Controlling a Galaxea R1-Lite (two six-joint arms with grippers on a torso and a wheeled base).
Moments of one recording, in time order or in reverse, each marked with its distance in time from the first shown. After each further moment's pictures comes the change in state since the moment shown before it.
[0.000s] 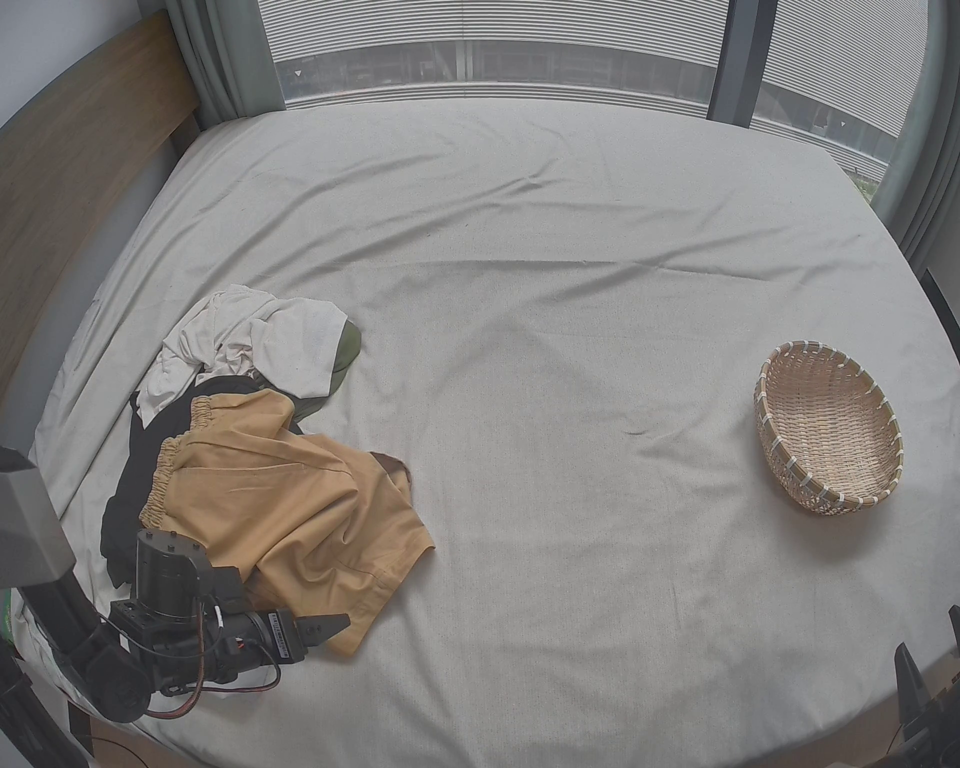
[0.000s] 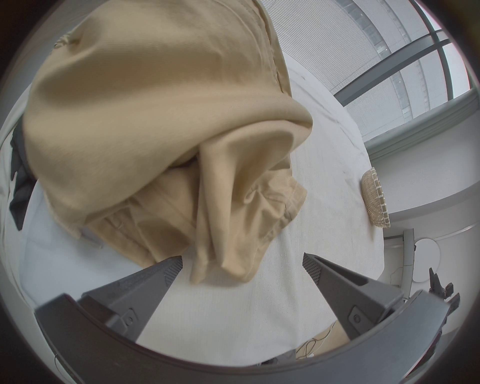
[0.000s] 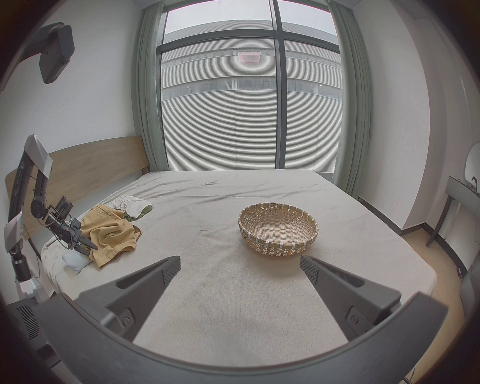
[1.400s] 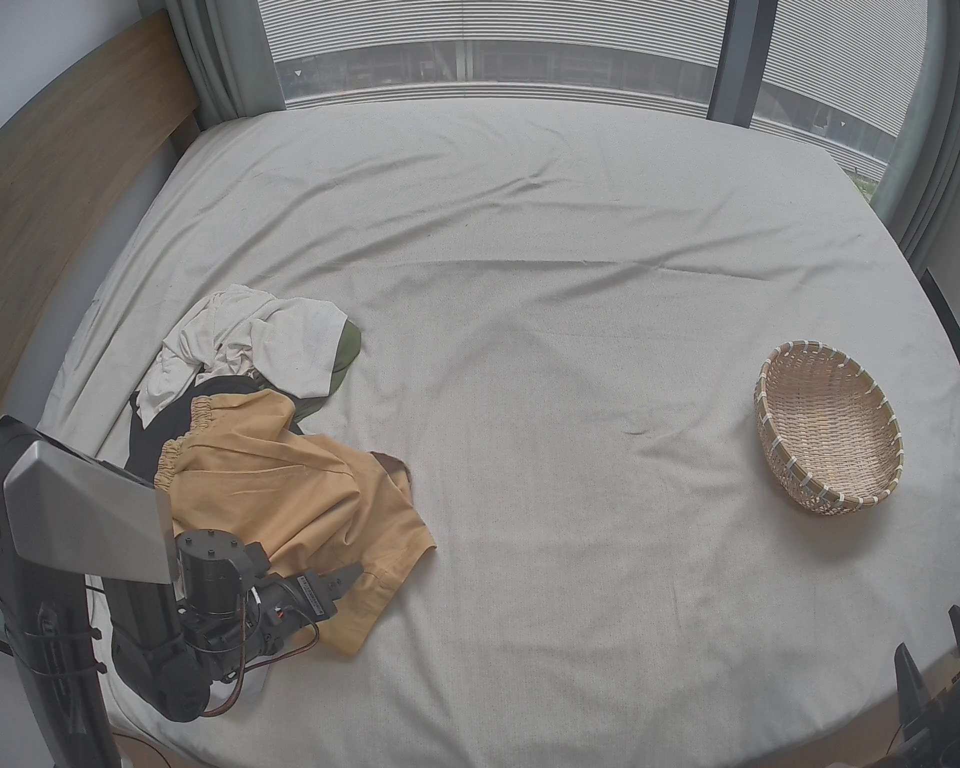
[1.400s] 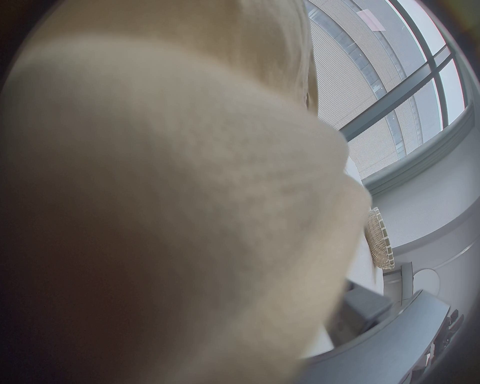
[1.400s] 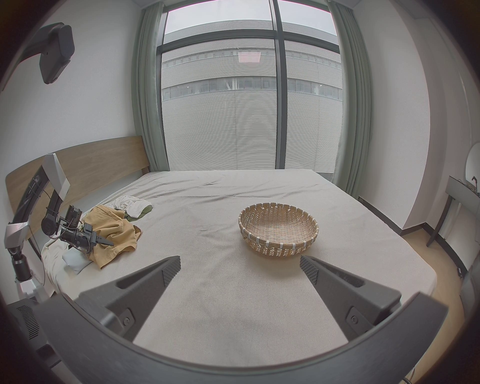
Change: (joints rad) left arm -0.026 0.320 -0.070 -0.465 0.112 -0.131; right arm 0.002 0.000 0.000 0.000 0.000 0.000
